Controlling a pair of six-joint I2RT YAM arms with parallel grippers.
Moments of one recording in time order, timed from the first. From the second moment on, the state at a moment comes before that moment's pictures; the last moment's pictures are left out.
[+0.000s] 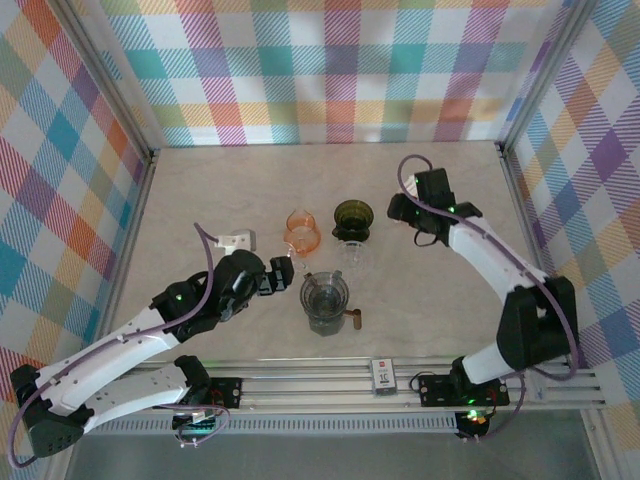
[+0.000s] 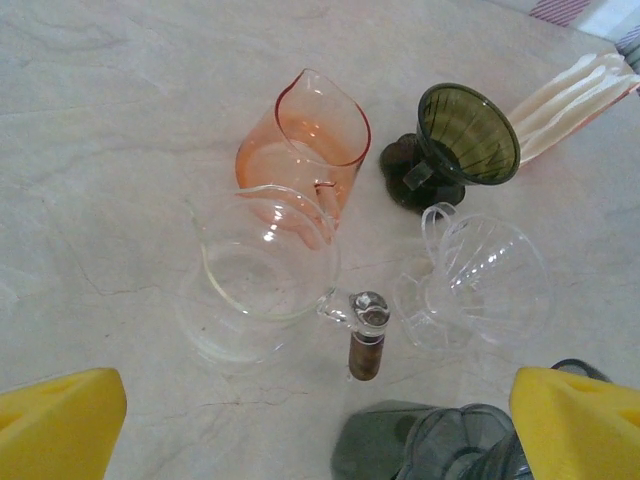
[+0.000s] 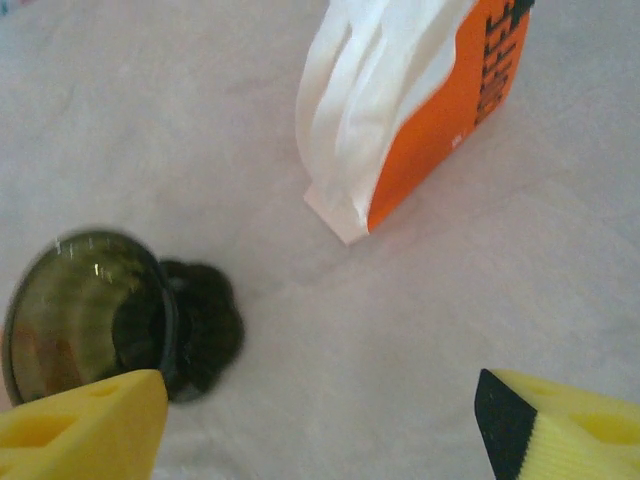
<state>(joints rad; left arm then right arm) -0.89 0.87 0.83 -0.66 -0.45 -0.78 0.31 1.52 1.16 -0.50 0.10 0.55</state>
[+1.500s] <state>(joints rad) -0.89 0.95 0.81 -0.52 -0.45 -0.73 0.24 1.99 1.56 -0.54 0.24 0.77</state>
